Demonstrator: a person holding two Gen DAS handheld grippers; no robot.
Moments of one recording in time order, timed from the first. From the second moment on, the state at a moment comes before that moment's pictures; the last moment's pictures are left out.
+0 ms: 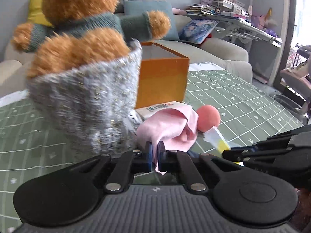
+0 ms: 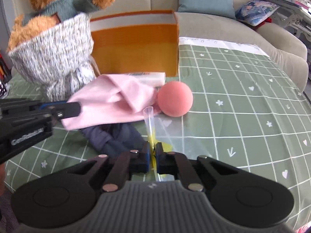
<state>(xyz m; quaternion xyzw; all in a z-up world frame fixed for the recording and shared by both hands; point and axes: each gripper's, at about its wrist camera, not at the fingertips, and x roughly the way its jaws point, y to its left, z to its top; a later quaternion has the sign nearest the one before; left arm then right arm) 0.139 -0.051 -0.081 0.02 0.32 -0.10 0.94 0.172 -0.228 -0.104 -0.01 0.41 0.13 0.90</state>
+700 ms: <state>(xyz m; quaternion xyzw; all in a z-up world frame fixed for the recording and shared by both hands) 0.107 -0.030 -0.072 0.01 0.41 -0.08 0.91 0.125 -0.202 -0.077 -0.05 0.37 0.19 0.91</state>
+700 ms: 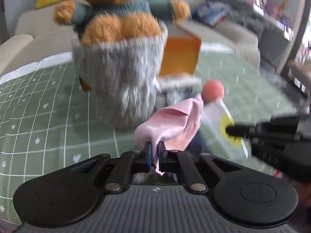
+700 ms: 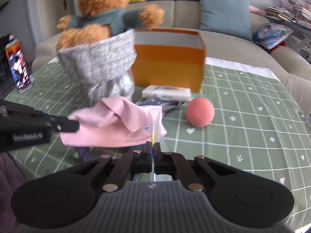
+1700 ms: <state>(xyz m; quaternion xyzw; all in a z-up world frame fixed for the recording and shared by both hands) 0.143 -0.091 -0.122 0.18 0.38 -0.20 0.88 0.152 -0.213 -0.100 0.02 0.43 0.19 0.88</state>
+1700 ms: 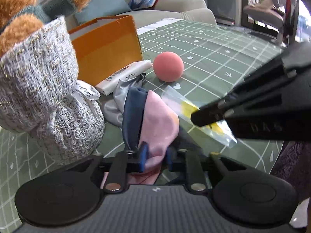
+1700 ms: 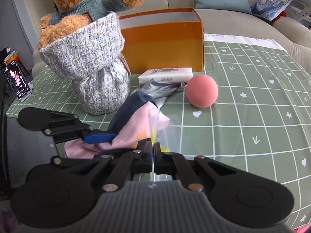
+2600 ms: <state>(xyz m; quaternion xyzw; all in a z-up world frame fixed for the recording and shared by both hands) 0.074 -0.035 0.000 0.01 0.34 -0.11 0.94 0.094 -0.218 -0.015 0.06 0.36 0.24 0.90</state>
